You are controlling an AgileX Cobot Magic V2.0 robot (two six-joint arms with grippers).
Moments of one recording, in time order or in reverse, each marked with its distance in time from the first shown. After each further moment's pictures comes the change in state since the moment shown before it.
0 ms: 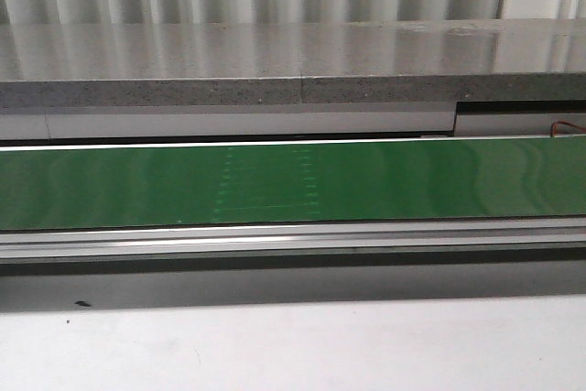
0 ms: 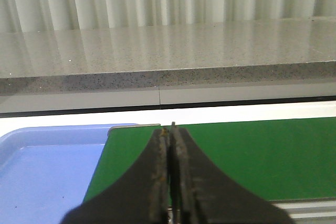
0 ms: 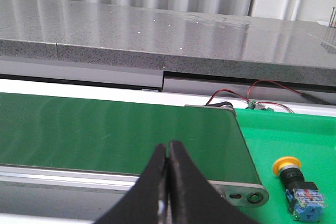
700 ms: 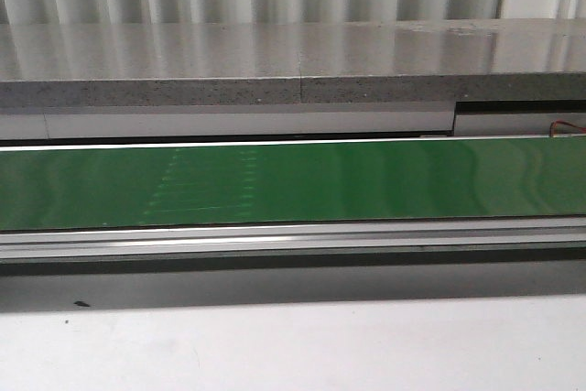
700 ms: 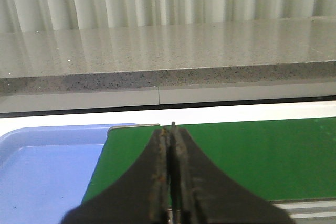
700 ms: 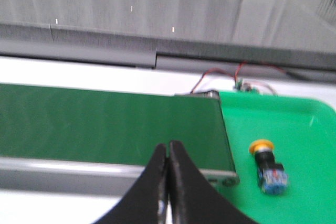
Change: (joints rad) left arm 0.000 0.000 0.000 0.000 0.000 0.000; right arm 0.000 0.180 -0.417 -0.010 0.475 0.000
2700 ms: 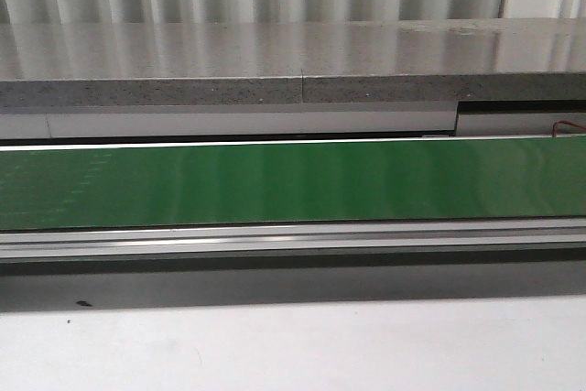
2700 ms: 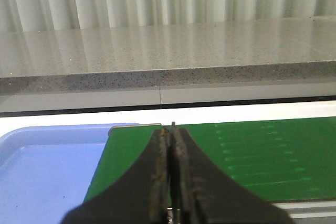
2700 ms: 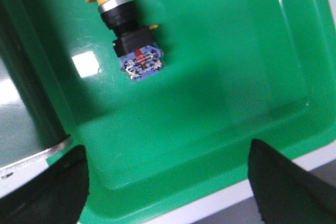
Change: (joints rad) left arm 0.000 0.000 0.000 0.000 0.000 0.000; right arm -0.492 1.348 -0.710 -0.053 0.377 -0.028
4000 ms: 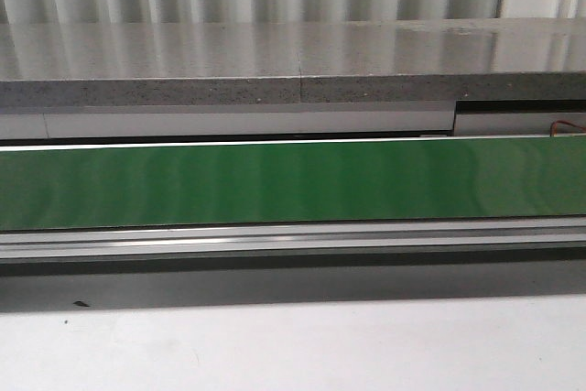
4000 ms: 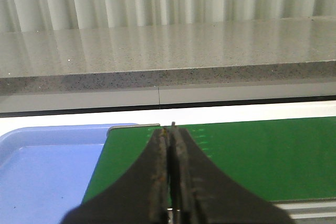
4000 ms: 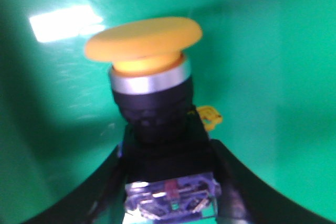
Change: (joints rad) left arm 0.000 0.000 0.000 0.000 0.000 0.000; right arm 0.042 0.350 -0.164 0.022 -0.062 -0.125
